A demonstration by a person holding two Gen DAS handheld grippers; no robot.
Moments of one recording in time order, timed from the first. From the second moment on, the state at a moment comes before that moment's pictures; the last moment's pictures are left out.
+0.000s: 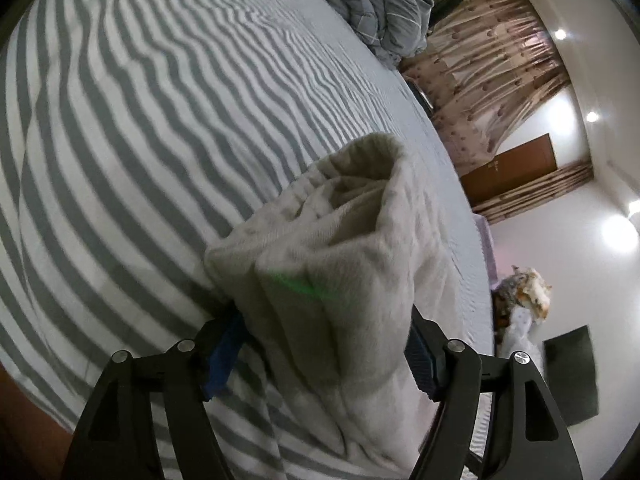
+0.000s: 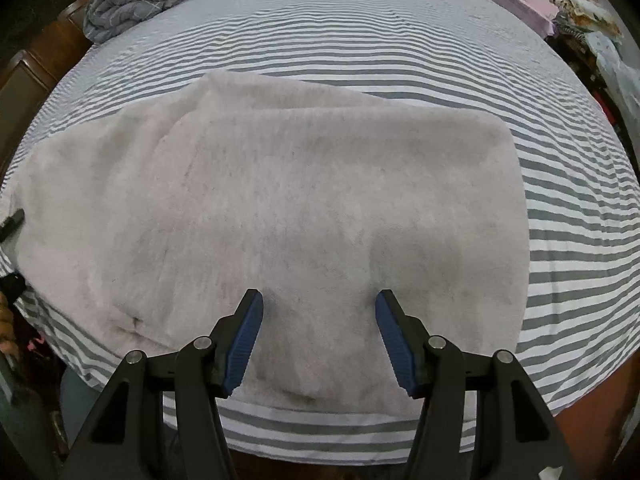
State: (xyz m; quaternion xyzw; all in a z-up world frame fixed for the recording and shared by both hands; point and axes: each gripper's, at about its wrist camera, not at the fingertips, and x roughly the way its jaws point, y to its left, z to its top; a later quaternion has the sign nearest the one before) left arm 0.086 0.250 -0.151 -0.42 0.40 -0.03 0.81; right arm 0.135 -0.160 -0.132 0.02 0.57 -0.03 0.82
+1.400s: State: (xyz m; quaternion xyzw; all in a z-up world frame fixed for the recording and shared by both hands) left arm 0.088 0.062 0.015 -0.15 0.32 -0.05 0.93; right arm 0.106 -0.211 -0.122 0.15 0.54 0.01 0.83
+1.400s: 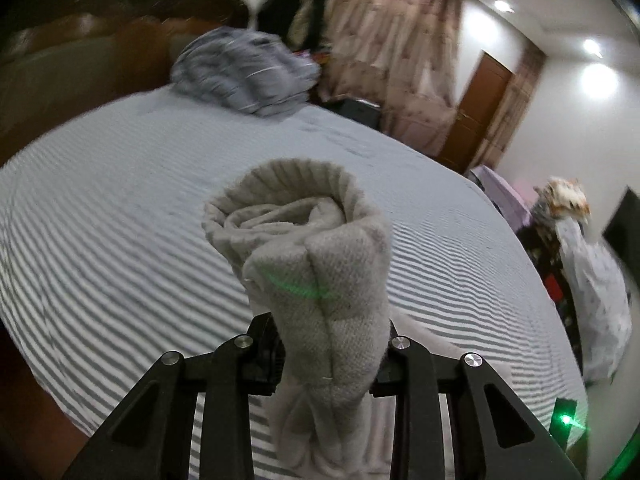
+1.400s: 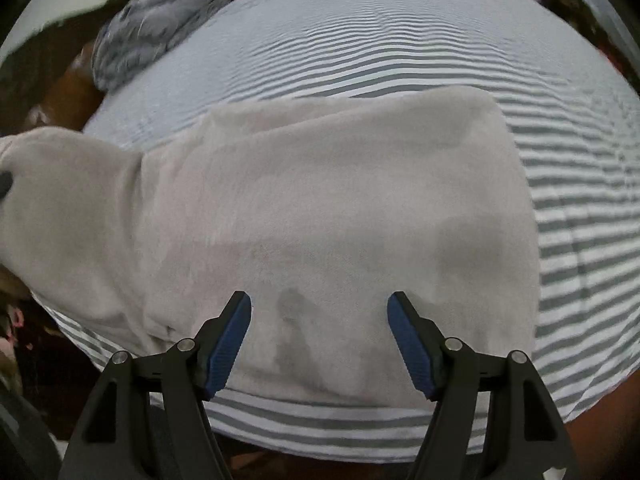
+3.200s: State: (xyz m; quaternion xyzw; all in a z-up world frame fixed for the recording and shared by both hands) left arm 0.012 -0.169 -0.052 0.02 0.37 -0.22 0.90; right arm 0.013 -0.380 -0.100 0.29 0.45 0.06 0.84
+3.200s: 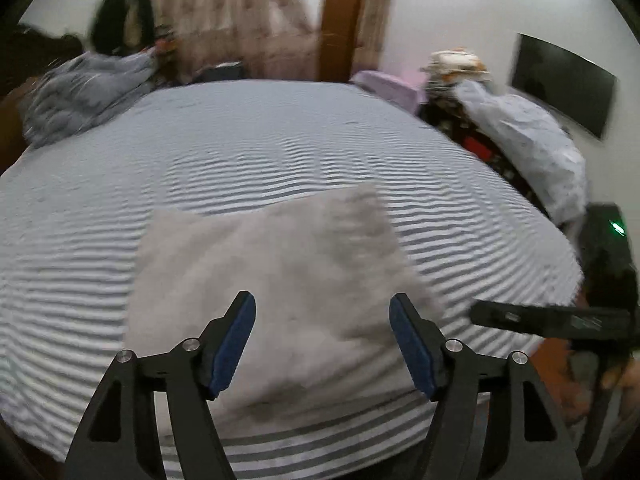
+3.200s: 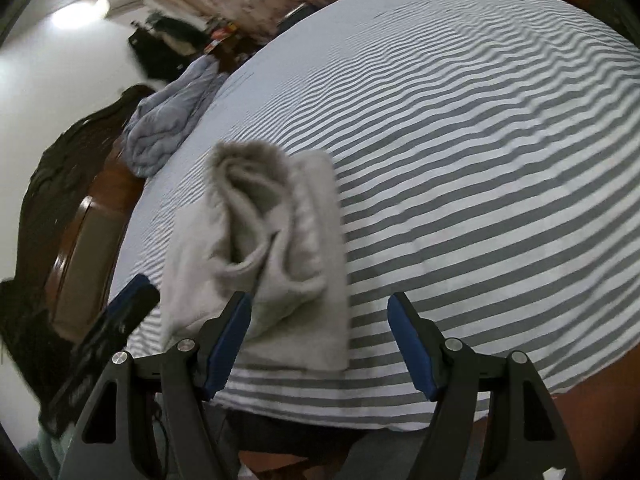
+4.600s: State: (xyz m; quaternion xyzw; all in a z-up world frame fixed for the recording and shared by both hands) left arm 0.056 -0.056 -0.098 -0.04 0.45 -0.08 0.89; right arm 0.066 -0.318 -0.106 0.24 0.44 0.01 0.86
